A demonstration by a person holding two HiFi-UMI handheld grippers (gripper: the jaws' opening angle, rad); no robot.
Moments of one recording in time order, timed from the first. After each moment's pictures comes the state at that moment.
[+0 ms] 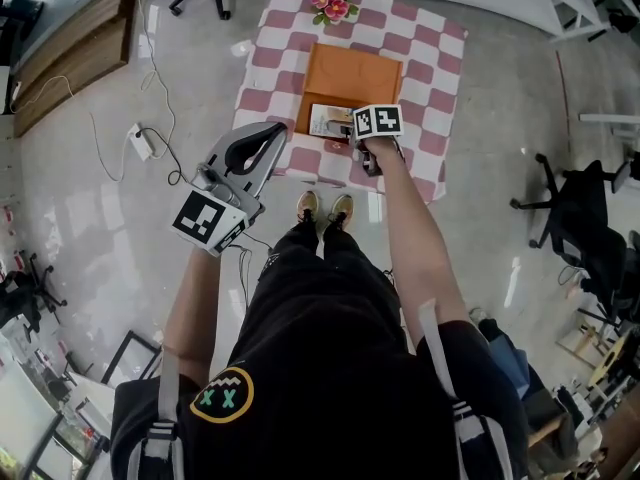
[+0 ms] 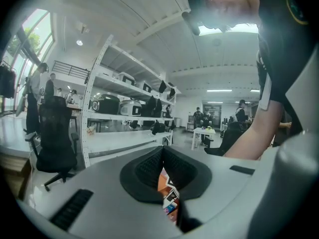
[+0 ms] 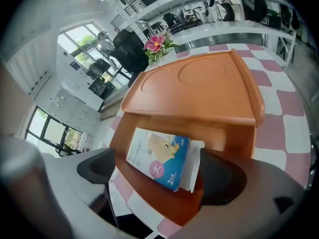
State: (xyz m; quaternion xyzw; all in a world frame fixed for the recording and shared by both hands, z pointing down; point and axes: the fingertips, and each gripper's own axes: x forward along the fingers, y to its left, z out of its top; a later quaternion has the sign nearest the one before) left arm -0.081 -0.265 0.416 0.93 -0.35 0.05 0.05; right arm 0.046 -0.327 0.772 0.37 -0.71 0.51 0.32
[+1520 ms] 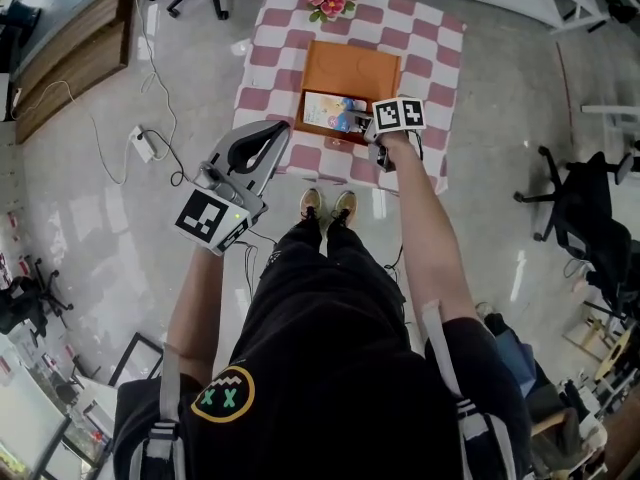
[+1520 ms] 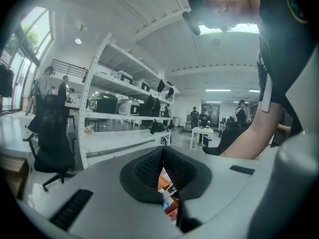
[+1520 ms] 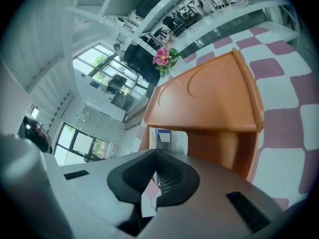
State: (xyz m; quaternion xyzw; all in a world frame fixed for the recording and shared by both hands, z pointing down) left arm -0.073 -0.263 0.416 0.94 -0.34 0.06 0.06; right arm 0.038 -0.330 0.727 0.28 -0.75 0.56 0.20
